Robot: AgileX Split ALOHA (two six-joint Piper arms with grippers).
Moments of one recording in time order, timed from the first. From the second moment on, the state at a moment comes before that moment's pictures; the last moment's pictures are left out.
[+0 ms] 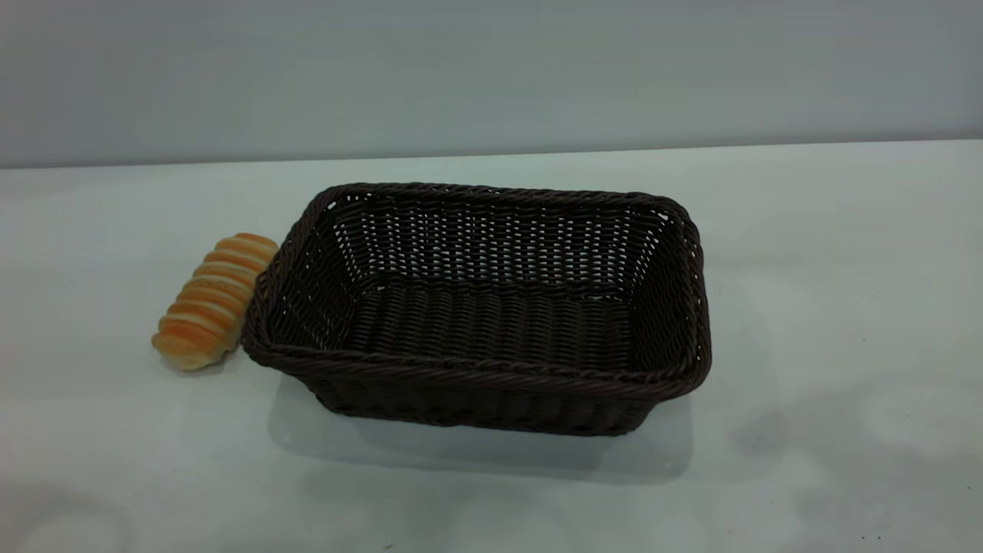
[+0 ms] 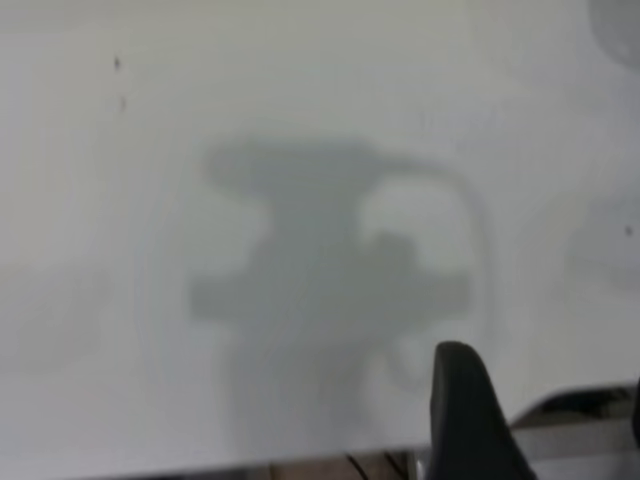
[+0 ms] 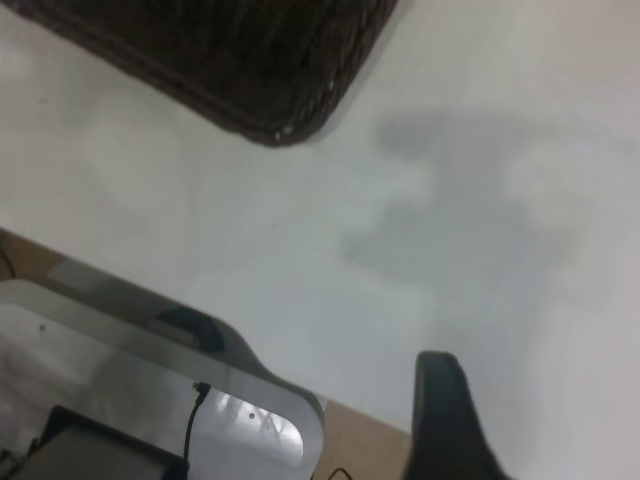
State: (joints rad) left arm -0.02 1.16 -0.68 -0.01 0.73 0.04; right arm 0.32 1.30 -1.22 0.11 1.23 -0.10
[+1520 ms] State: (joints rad) left arm -0.05 2.14 -1.07 0.08 0.08 0.28; right arm 0.32 0.97 -1.12 0.17 1.24 -0.08
